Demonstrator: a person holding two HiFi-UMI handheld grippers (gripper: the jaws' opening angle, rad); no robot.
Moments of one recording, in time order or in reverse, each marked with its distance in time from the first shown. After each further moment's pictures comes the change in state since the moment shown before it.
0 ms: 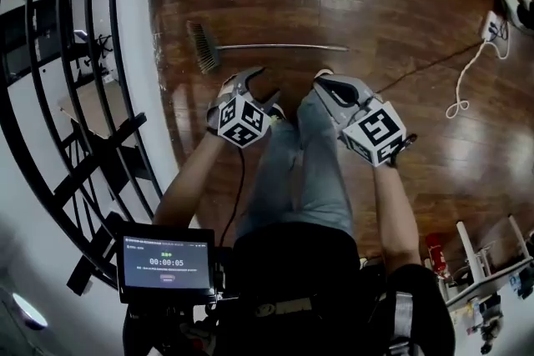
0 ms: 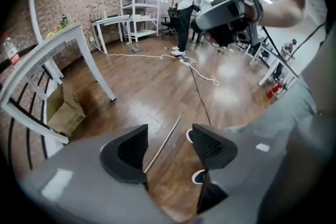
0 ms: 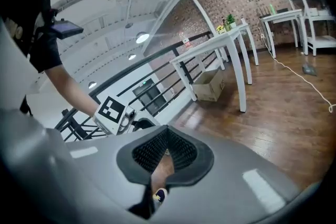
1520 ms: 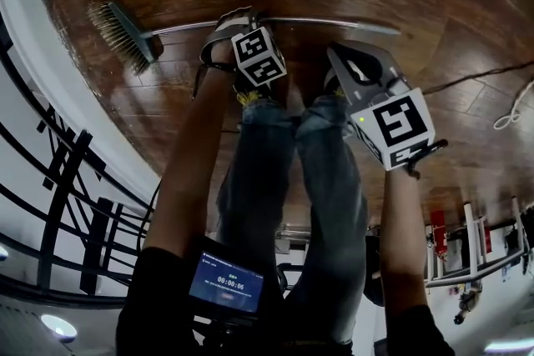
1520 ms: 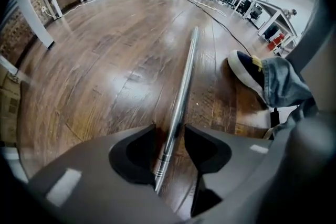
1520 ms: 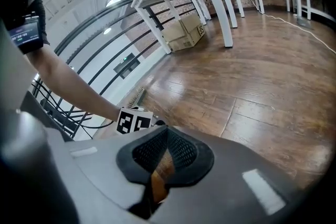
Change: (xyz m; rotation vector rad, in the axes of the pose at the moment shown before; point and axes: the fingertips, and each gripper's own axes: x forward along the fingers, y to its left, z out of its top) left arm 0.468 0.036 -0.260 0.225 0.375 -0.170; right arm 0.227 -0.228 -0.313 0.132 0.292 -0.103
